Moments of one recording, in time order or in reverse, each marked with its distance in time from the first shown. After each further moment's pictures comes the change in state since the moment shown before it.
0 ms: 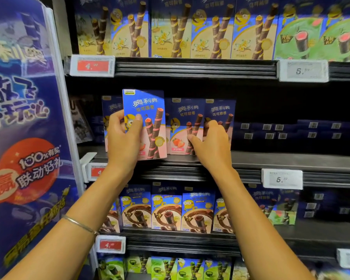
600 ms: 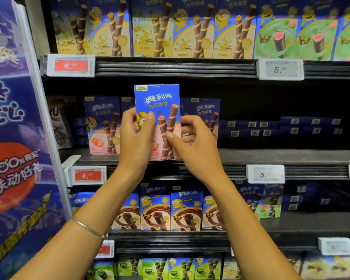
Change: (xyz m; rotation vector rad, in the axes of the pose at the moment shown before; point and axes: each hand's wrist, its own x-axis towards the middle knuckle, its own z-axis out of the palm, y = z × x) left_hand -0.028 0.016 0.044 -0.109 -0.138 0.013; right_hand -0.040 -0.028 -0.032 0.544 -0.110 -0.142
